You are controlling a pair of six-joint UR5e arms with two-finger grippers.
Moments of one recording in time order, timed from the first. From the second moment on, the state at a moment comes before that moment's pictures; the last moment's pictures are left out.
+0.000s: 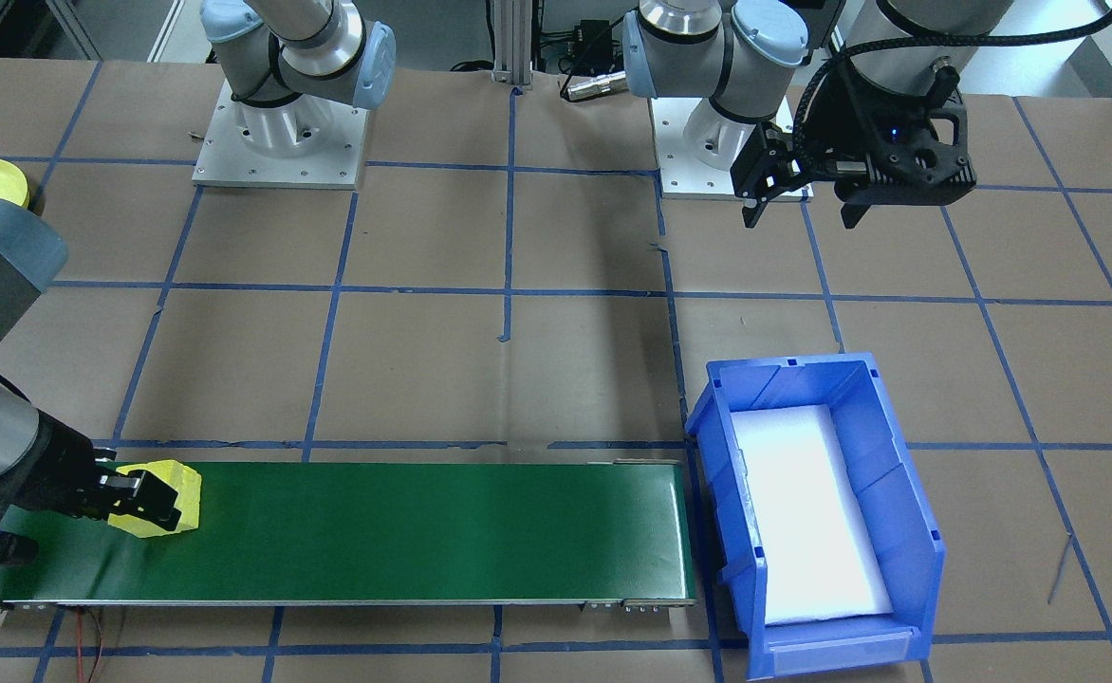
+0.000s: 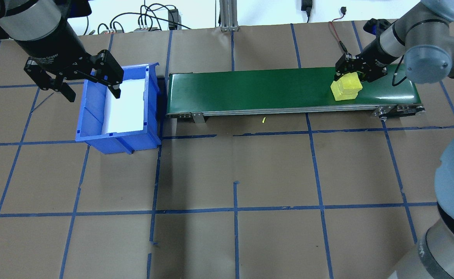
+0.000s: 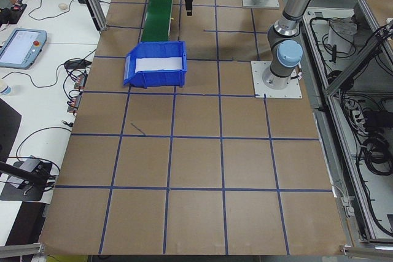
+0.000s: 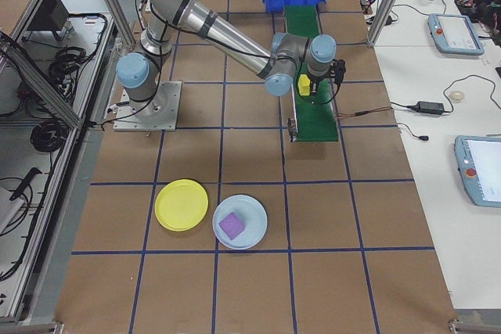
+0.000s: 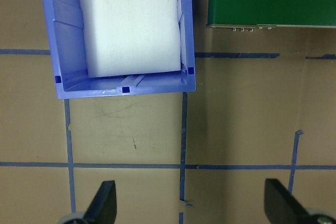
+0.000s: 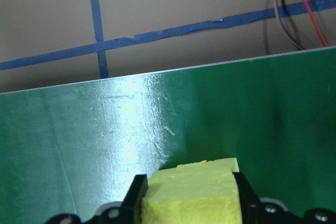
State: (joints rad) left arm -1.52 -1.56 -1.50 -1.70 1.56 0.02; right arm 1.27 -1.11 1.59 -2.08 -1.28 -0.21
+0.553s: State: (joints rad) left arm -1.52 -1.56 -1.50 -1.70 1.56 0.02; right arm 1.20 -1.23 1.56 -1.96 -1.54 -0.65
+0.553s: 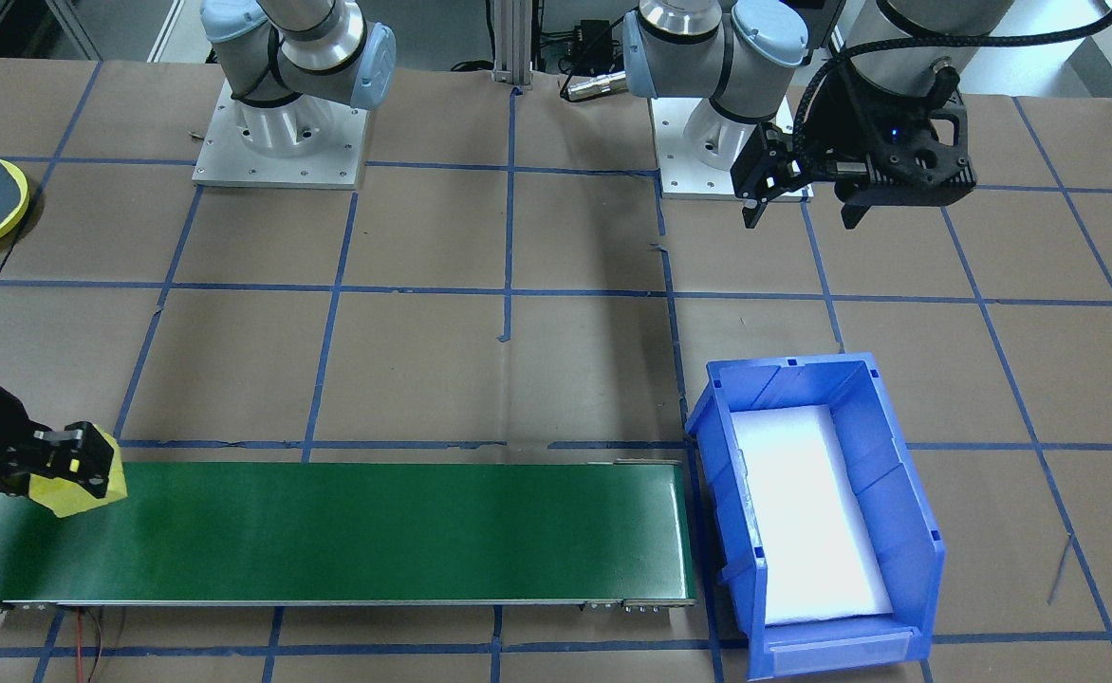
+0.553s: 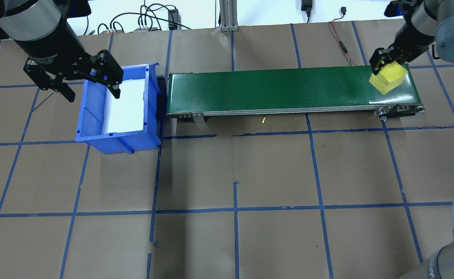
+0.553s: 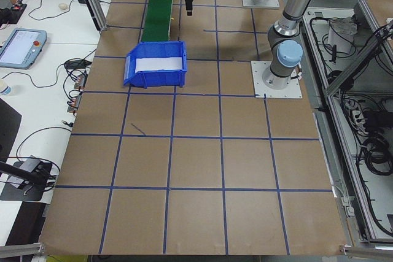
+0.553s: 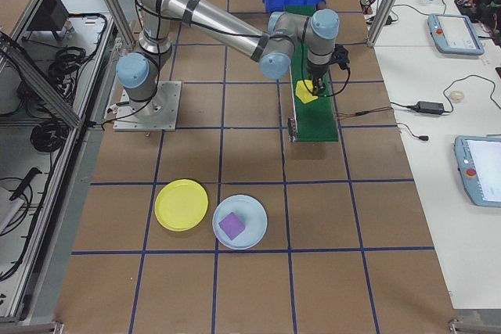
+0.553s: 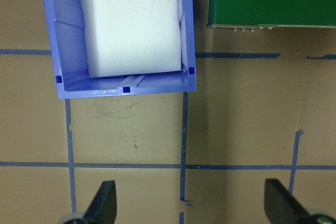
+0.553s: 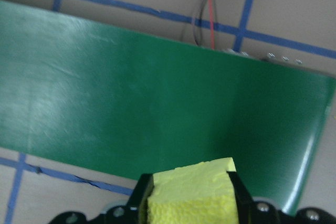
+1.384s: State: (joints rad) left arm -1.53 -1.56 -1.50 -1.70 1.56 0.02; right arm 0.50 -1.30 1.80 -1.92 -1.75 -1.18
